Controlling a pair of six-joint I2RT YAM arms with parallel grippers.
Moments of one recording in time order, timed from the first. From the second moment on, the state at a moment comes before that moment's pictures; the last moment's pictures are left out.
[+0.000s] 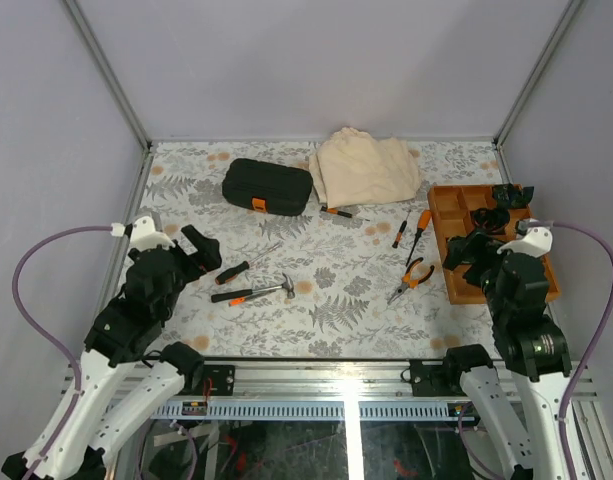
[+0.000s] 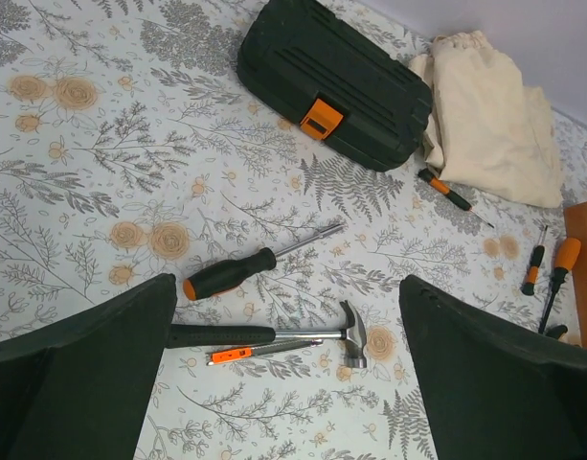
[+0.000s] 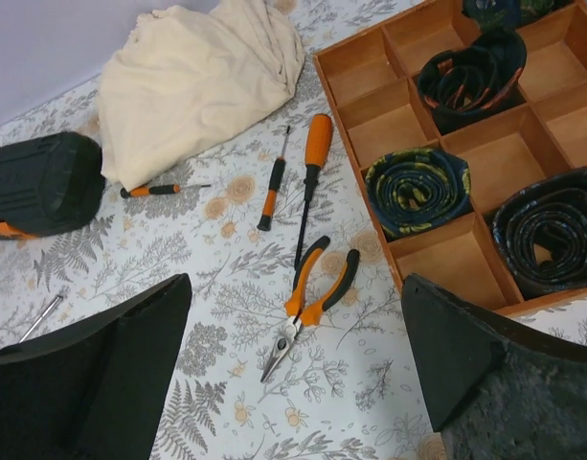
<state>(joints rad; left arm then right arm) -0.51 0.49 0.82 -0.71 -0.48 -0.61 0.18 0.42 0.81 -0.74 0.25 0.44</state>
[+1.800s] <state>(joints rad) -0.18 1.36 1.10 -0.54 -0.11 -0.59 0.27 1.49 1.11 -0.49 -0.11 0.40</state>
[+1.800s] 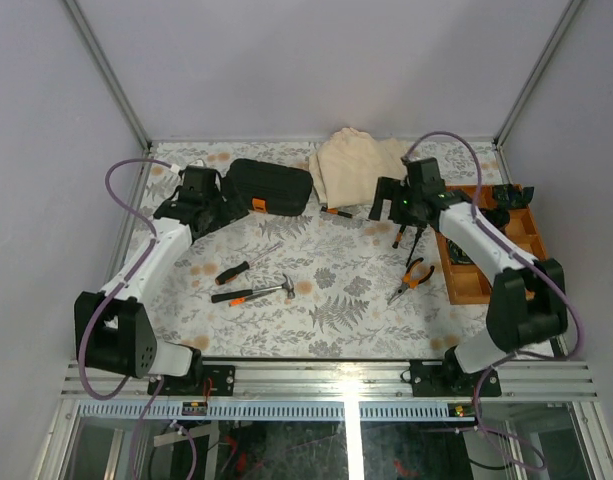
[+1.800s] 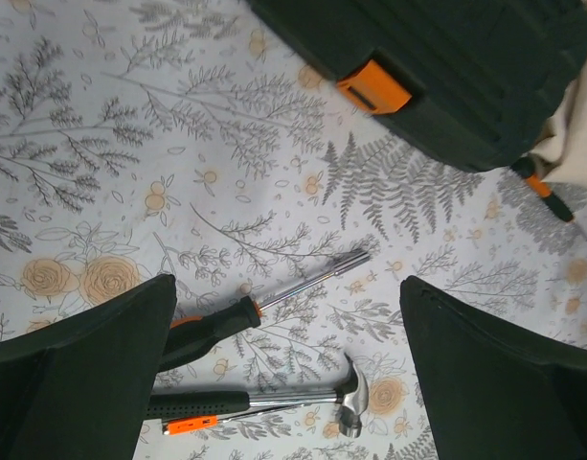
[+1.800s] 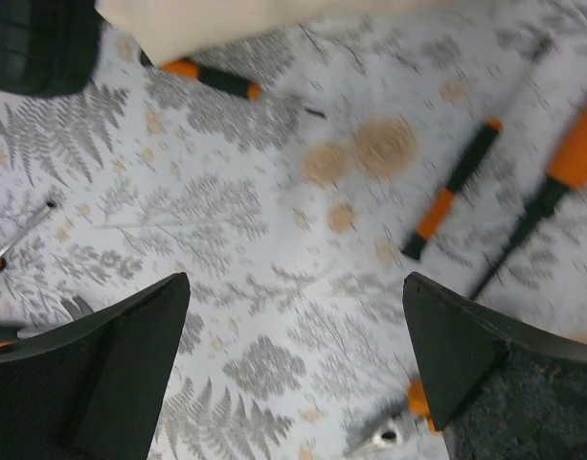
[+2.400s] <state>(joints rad) -0.15 1.37 1.06 -0.54 -0.09 -0.57 0.38 2.19 1.79 -0.30 -0.23 0.34</state>
